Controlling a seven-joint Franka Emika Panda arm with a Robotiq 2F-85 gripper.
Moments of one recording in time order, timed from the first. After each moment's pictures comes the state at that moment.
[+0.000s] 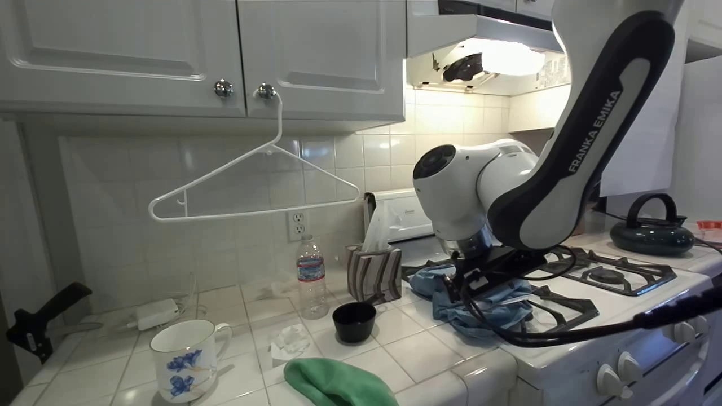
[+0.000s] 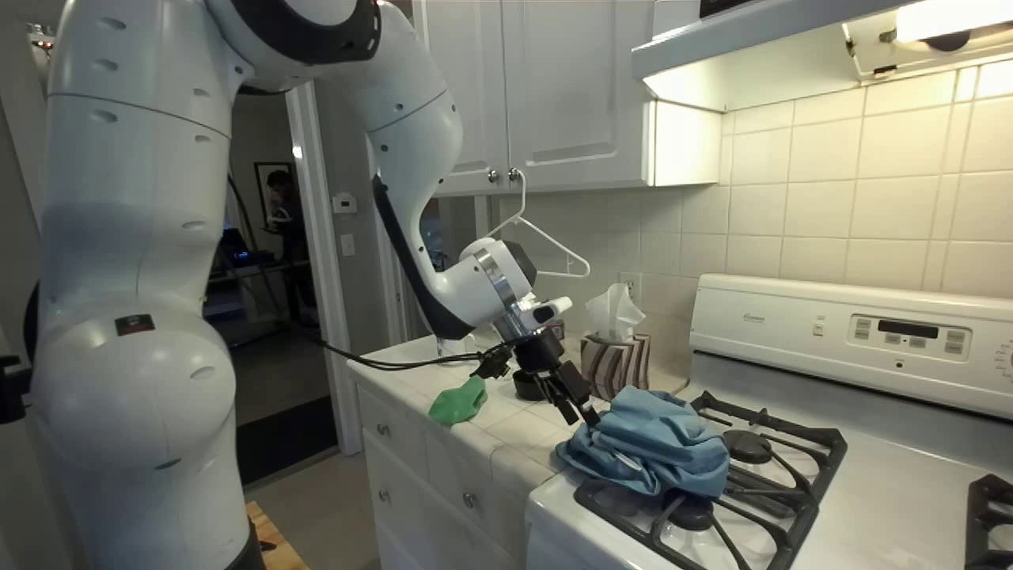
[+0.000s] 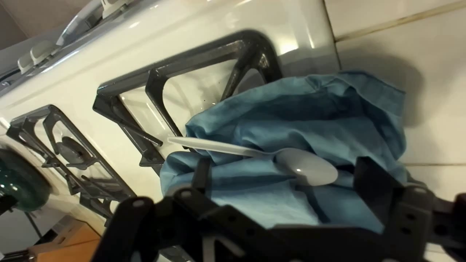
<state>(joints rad) -0.03 0.22 -0.04 -2.37 -1.09 2.45 1.36</state>
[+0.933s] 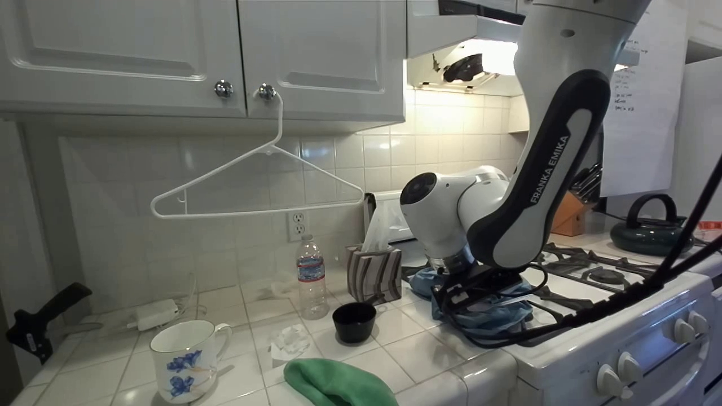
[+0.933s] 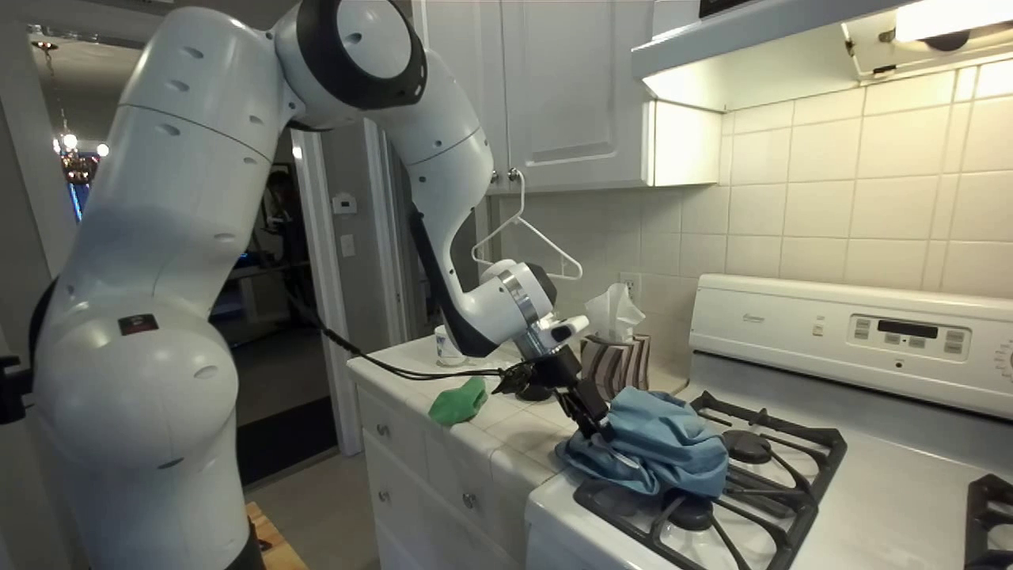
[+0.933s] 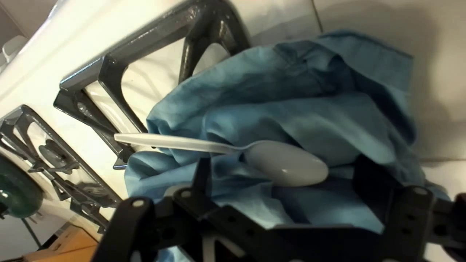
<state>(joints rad) -0.02 0.40 -0.07 -2.21 -1.11 2.45 1.41</state>
